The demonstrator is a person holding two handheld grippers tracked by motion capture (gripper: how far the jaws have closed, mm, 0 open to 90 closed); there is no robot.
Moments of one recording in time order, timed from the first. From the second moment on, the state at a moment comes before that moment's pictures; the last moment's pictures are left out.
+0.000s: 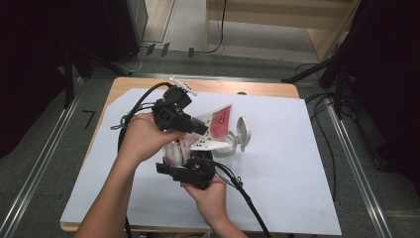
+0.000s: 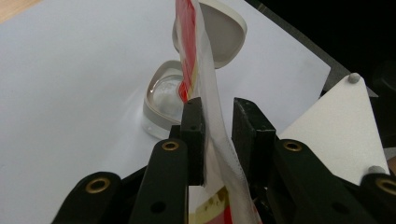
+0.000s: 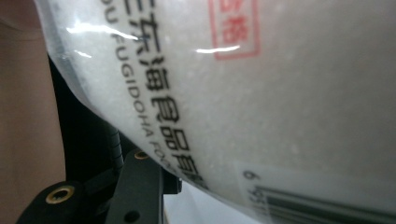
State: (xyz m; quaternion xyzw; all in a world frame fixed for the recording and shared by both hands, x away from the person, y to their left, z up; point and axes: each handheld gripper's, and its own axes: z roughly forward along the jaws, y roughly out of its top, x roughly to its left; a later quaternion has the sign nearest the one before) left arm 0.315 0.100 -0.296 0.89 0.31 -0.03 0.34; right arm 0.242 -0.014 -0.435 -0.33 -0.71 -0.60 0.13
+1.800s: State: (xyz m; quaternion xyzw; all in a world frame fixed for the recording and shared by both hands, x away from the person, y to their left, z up) left arm 0.314 0.093 -0.290 0.89 0.31 -0.02 0.34; right arm 0.237 -0.014 -0.427 -0.33 -0.71 -0.61 0.12
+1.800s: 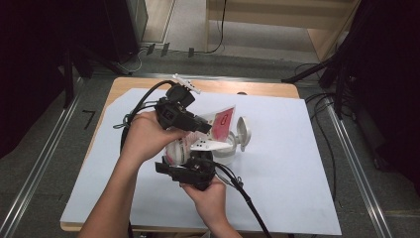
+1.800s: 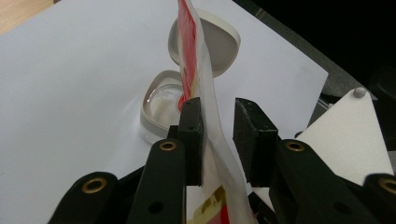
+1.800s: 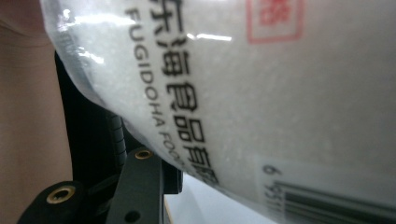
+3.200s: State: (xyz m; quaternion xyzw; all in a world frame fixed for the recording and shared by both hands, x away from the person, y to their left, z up) left arm 0.307 0.095 -0.283 0.89 0.31 0.00 0.34; right arm 0.241 -0.007 -0.424 -0.32 -0.70 -0.62 0.13
